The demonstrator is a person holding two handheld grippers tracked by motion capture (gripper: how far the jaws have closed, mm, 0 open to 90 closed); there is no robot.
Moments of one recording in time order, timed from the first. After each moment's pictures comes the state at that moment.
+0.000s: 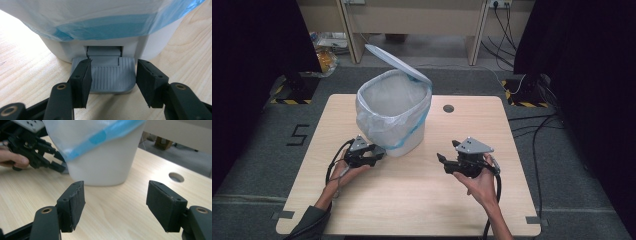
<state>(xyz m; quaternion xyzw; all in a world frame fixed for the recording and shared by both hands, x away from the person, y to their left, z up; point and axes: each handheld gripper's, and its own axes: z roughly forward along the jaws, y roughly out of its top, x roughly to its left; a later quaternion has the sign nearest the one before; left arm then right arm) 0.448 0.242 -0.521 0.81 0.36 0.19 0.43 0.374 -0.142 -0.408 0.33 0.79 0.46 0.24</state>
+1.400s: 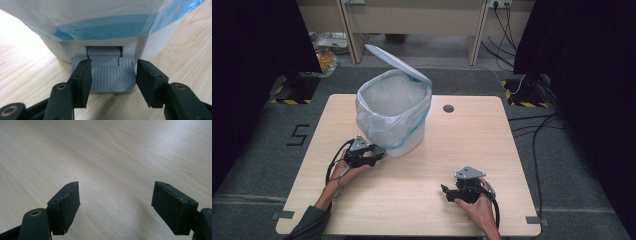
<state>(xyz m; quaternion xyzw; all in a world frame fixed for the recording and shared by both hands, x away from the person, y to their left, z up) 0.448 0.242 -0.521 0.81 0.36 0.19 0.43 0.348 -0.155 -0.507 0.38 0.83 0.37 0.18</state>
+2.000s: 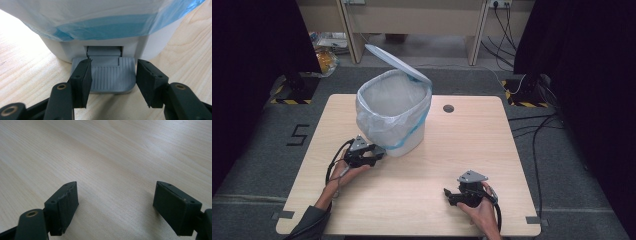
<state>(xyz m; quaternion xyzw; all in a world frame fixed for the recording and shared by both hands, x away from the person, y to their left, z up) 0.448 0.242 -0.521 0.81 0.36 0.19 0.43 0.341 -0.164 -0.518 0.40 0.83 0.36 0.17</state>
